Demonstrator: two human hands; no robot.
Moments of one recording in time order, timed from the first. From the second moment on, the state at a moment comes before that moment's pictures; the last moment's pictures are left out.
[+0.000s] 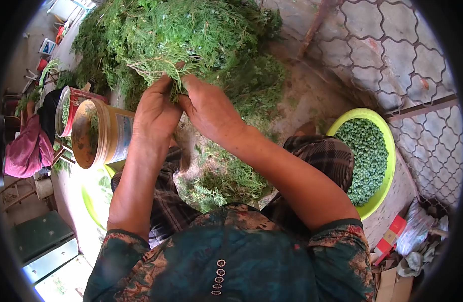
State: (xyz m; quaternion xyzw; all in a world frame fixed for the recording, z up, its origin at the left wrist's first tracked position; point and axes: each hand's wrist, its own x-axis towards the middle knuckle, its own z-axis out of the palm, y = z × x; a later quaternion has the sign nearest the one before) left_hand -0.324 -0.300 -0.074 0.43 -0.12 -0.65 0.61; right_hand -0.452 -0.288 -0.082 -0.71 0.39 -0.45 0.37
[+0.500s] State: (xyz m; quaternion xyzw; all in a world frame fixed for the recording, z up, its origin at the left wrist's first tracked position) left_hand -0.335 -0.294 -0.068 0.43 -0.07 -0.62 0.65; right_hand -0.447 -0.291 -0.084 -0.69 0.41 -0.46 0.39
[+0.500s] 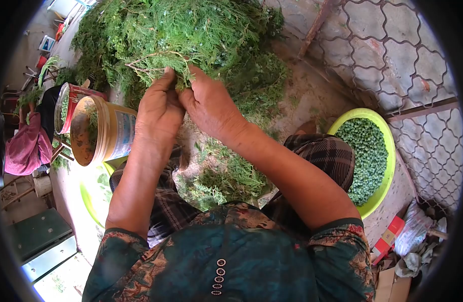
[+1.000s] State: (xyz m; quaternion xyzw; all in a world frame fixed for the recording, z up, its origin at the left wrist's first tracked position) left_hand -0.298 -0.322 -0.049 0.46 -0.12 -0.62 0.63; right_hand -0.475 -0.290 -0.053 -0.21 0.20 -0.34 0.89
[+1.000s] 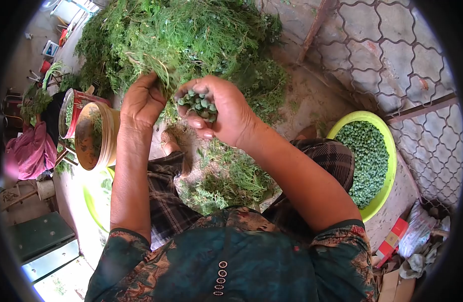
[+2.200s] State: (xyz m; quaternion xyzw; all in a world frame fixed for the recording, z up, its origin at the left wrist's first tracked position) left_hand -0.314 -0.294 -0.014 0.48 -0.31 -0.60 0.57; right_hand -0.506 -0.272 0.000 -0.71 0.38 -0.48 0.35
